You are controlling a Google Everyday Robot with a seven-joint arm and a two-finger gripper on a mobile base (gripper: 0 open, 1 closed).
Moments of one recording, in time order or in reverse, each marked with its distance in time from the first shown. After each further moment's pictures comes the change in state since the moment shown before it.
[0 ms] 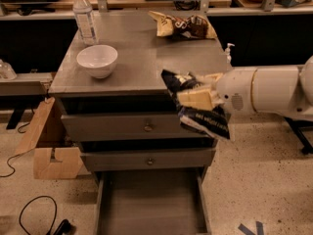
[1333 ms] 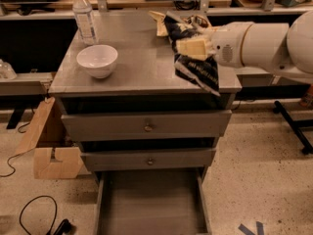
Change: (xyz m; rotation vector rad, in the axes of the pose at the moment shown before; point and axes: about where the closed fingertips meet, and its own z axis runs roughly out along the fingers) arm -0.097 -0.077 0.012 0.172 -0.176 -0.050
